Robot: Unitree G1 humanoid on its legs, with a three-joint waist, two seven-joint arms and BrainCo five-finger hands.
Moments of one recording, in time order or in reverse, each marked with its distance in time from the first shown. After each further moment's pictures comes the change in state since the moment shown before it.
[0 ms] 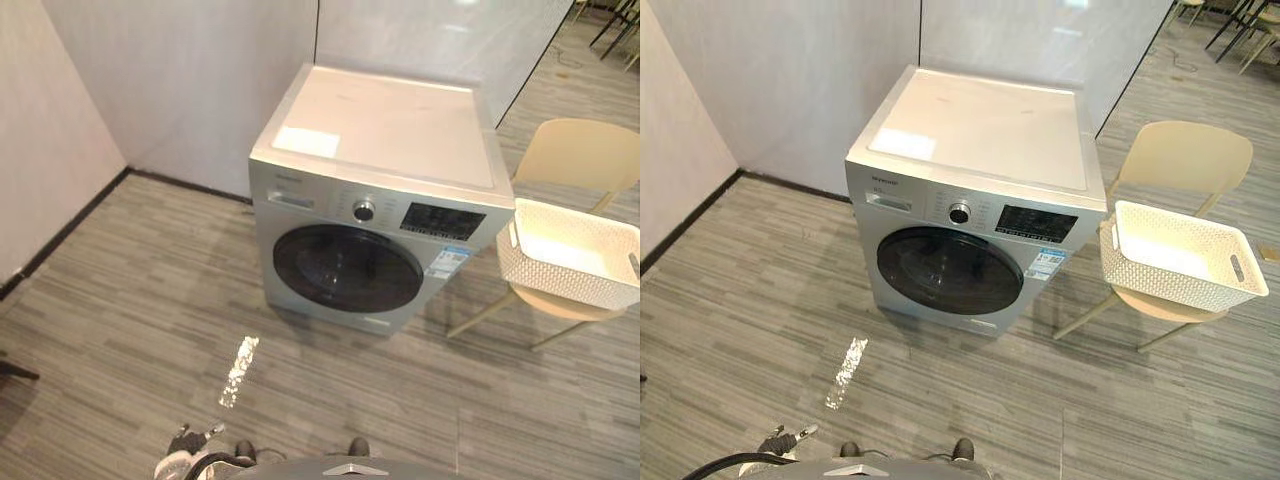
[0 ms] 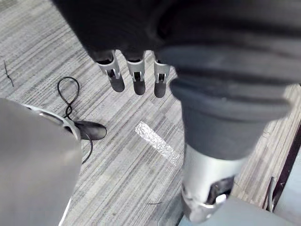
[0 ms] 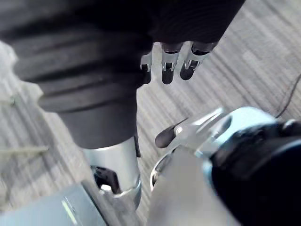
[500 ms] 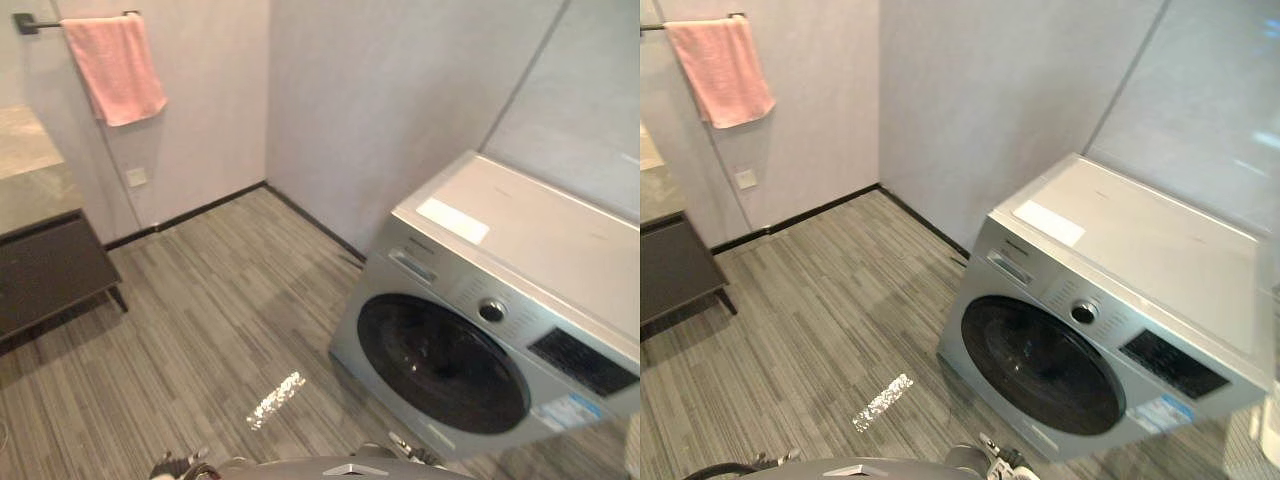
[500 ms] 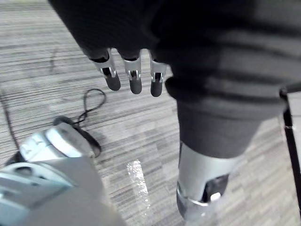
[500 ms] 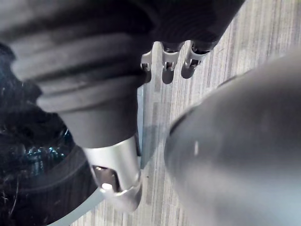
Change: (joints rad) left arm 0.063 0.037 0.076 0.041 0.007 0.027 0.007; right arm -0.054 -0.016 0.180 -0.011 0.139 -0.028 0.002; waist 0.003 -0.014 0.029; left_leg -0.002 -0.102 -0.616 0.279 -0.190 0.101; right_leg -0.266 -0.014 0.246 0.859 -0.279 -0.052
